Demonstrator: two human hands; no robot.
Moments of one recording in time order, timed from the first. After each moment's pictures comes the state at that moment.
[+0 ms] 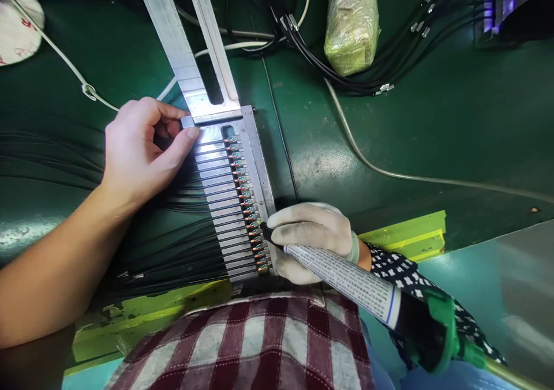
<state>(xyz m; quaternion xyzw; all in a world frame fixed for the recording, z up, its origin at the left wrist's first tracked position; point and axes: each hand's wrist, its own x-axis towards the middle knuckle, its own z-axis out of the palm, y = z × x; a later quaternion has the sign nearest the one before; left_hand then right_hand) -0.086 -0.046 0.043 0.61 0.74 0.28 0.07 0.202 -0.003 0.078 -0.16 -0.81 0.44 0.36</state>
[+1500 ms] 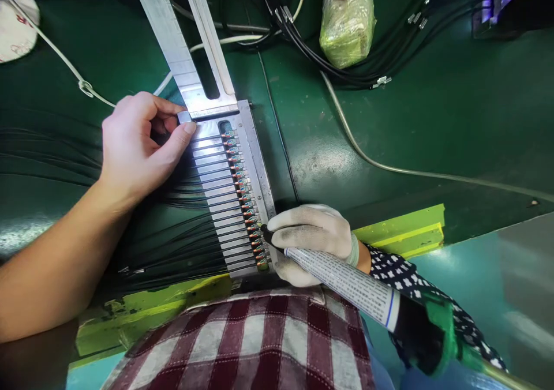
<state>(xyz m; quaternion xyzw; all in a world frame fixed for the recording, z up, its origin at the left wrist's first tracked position) -0.085 -0.046 0.044 0.60 0.75 0.28 0.07 0.208 -0.013 0.077 -0.16 -0.81 0.43 0.36</state>
